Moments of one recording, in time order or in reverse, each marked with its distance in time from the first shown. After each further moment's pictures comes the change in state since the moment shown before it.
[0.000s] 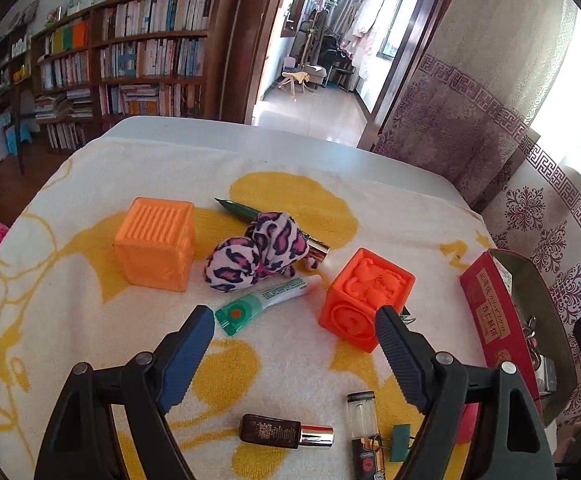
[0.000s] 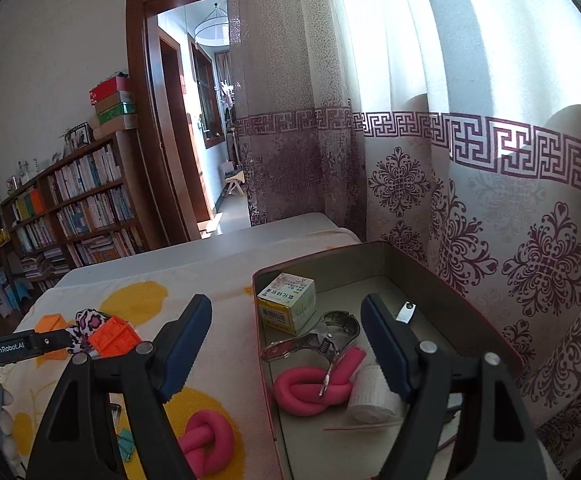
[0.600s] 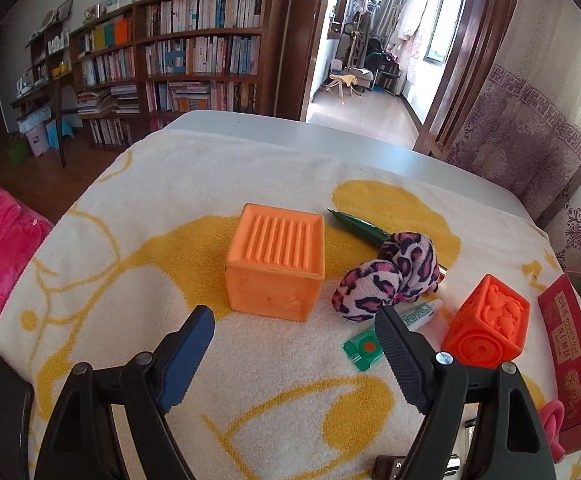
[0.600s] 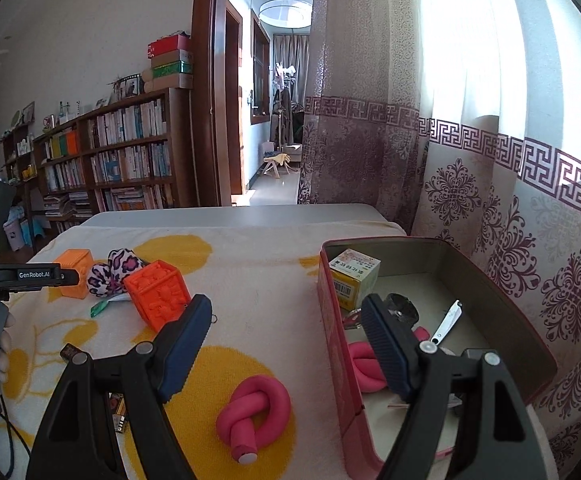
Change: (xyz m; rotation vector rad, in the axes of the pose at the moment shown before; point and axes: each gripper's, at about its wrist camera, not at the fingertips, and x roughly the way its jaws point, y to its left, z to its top) left arm 0.021 0.069 0.015 -0.036 -0.015 0.166; right arm 0.005 0.044 -0.023 -0.165 0.051 0.078
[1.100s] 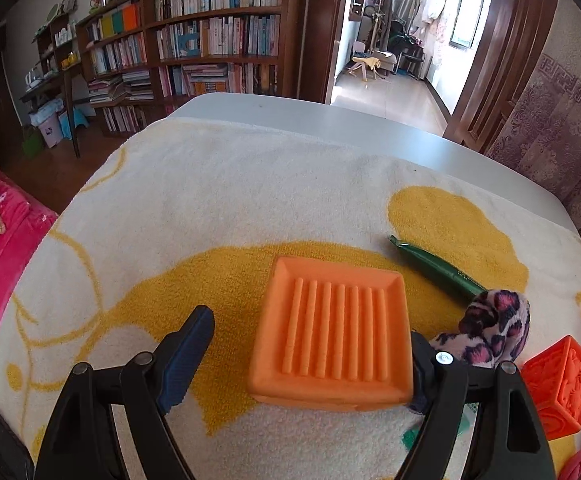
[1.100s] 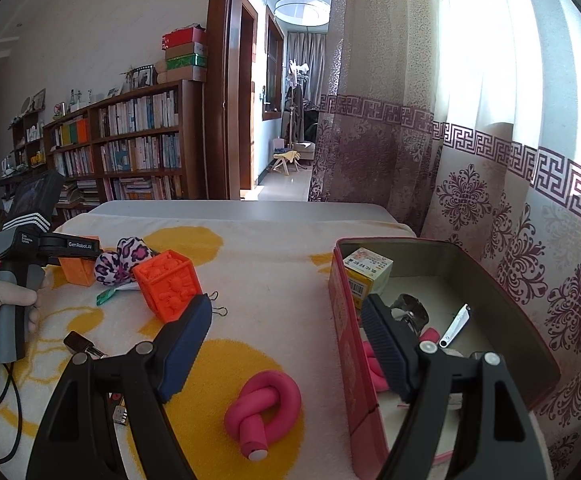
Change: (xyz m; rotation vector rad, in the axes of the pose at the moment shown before) left arm 0.071 0.015 0.033 -0.018 0.082 0.082; right arm -0.001 0.013 -0.003 -0.059 0.010 0.024
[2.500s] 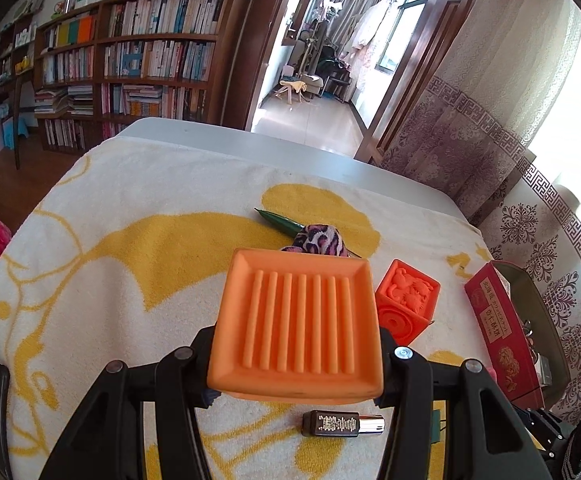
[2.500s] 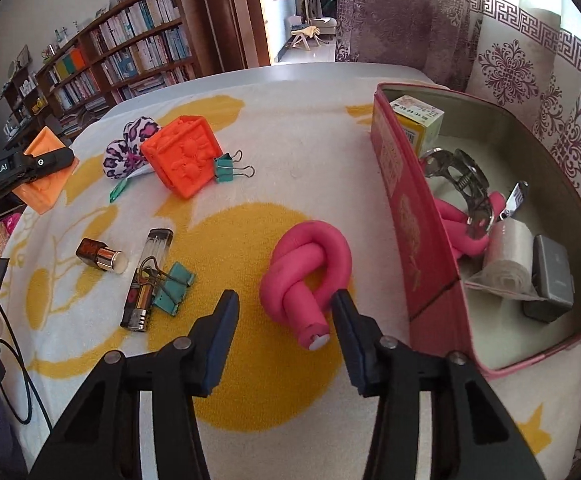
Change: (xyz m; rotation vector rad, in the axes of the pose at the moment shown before) left arm -0.111 -0.023 -0.056 0.043 -0.098 -0.300; right arm 0.038 0.011 -0.033 0.045 0.487 0.069
